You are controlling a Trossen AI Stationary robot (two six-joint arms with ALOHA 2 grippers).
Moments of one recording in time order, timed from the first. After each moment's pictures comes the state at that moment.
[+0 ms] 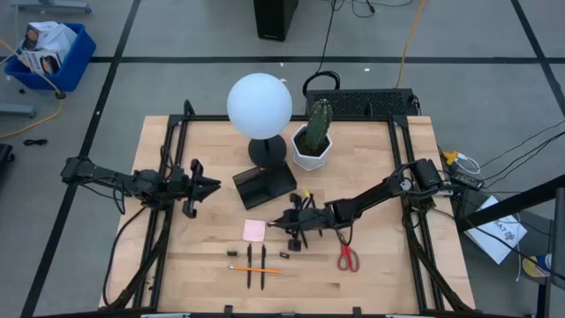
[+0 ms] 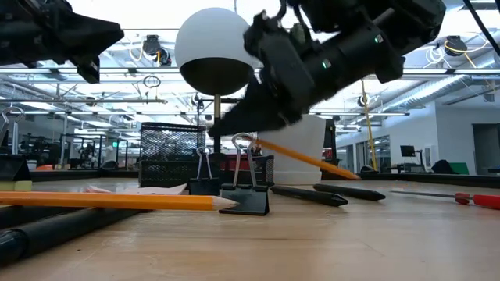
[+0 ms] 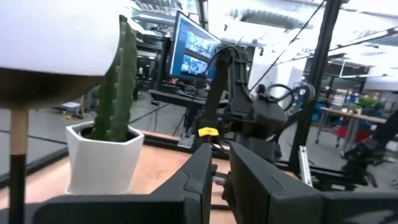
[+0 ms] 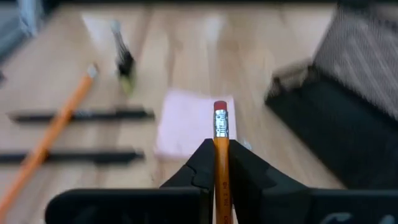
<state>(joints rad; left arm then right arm) -0.24 0.25 0.01 0.45 -0.26 -0.13 0.26 1.94 0.95 0.51 0.23 0.14</state>
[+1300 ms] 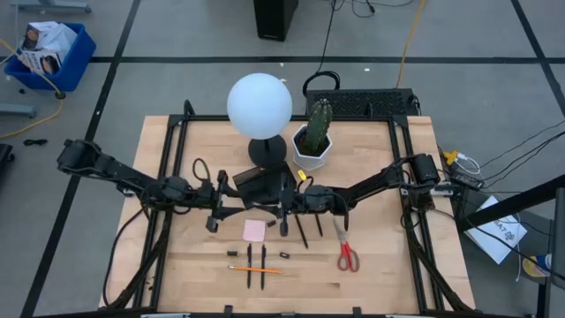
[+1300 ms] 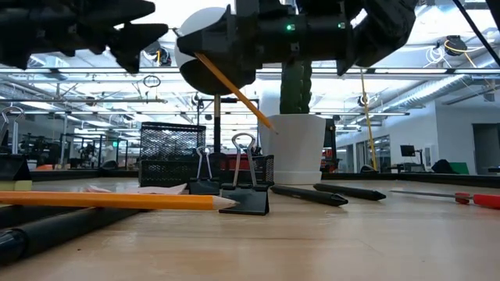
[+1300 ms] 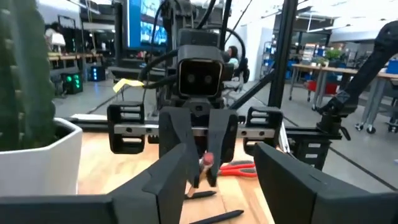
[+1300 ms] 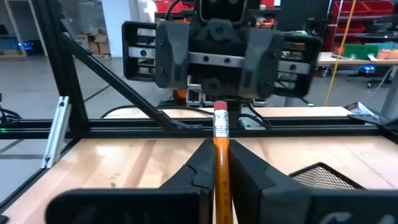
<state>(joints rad) -0.25 1.06 0.21 0.94 -0.12 -0.07 0.15 1.94 0.99 0.93 0.13 0.03</state>
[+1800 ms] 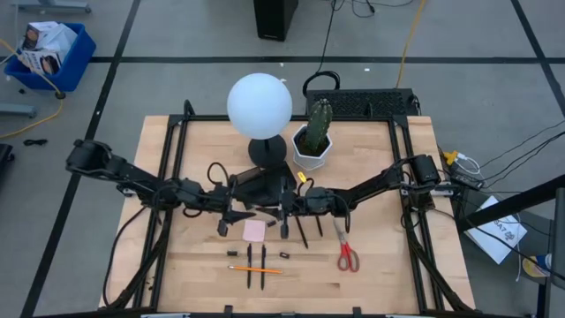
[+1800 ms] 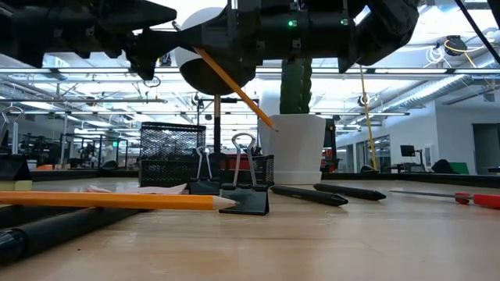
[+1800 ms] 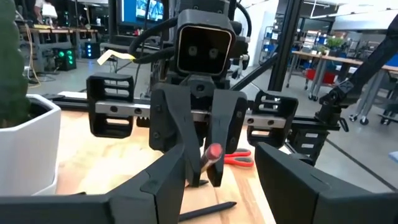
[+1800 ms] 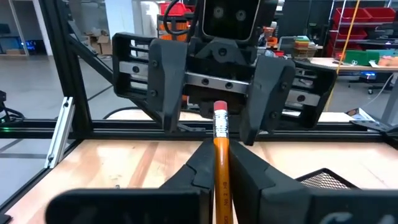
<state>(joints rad) -0.25 1.22 0.30 0.94 -0.11 -0.13 0.17 1.94 0.99 0.94 0.13 0.02</state>
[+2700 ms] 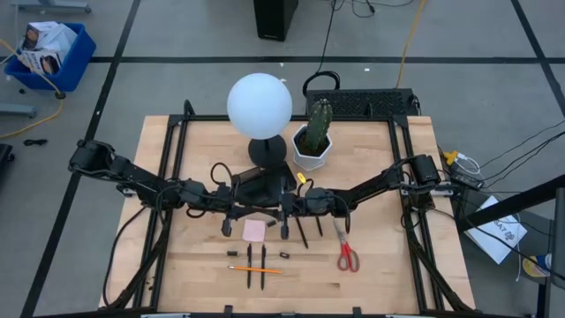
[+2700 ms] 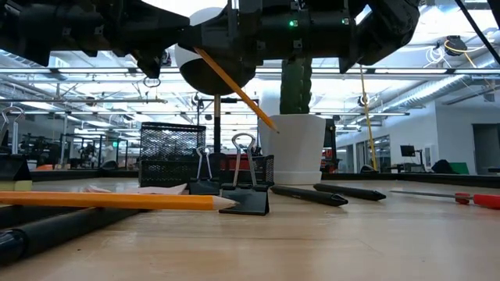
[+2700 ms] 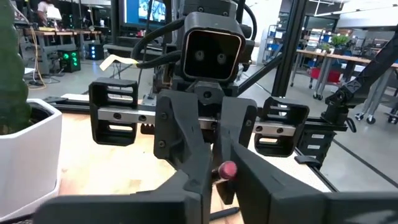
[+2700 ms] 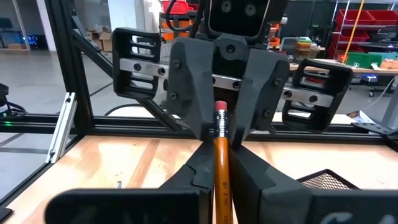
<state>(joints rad) -0.25 1.26 0.33 0.94 -0.11 -0.12 0.17 1.94 0.99 0.94 0.13 -0.01</state>
